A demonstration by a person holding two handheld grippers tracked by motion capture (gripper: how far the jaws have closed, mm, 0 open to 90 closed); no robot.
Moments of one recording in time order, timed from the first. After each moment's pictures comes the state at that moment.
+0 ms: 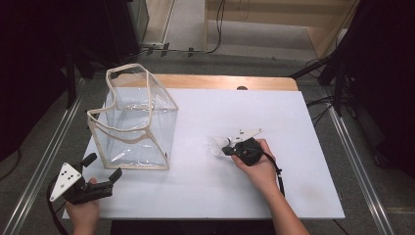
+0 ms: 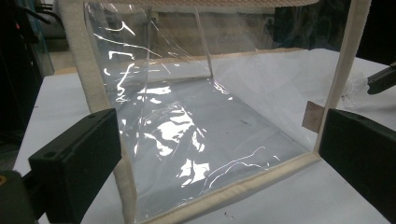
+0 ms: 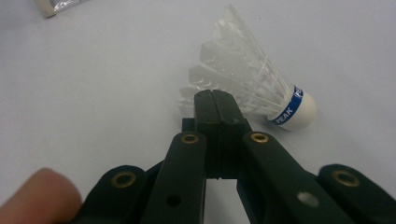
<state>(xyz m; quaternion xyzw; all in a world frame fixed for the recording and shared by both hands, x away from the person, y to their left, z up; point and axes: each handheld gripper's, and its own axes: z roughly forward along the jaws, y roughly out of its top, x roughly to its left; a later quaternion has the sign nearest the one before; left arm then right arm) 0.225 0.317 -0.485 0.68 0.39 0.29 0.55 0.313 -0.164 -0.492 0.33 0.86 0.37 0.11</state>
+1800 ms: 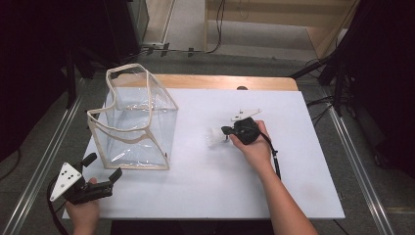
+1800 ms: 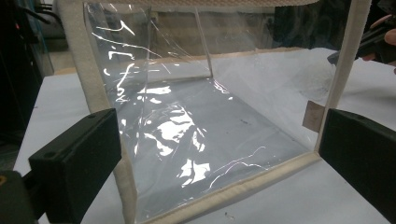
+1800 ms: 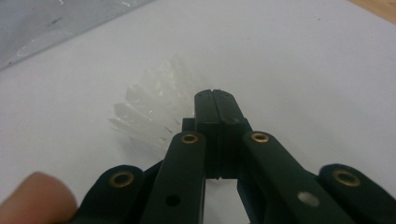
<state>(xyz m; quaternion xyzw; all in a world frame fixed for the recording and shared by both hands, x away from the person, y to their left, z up) 0.226 0.317 -0.485 0.68 0.38 0.29 0.55 0.368 -0.166 -0.479 0.36 0.84 0.38 0.14</state>
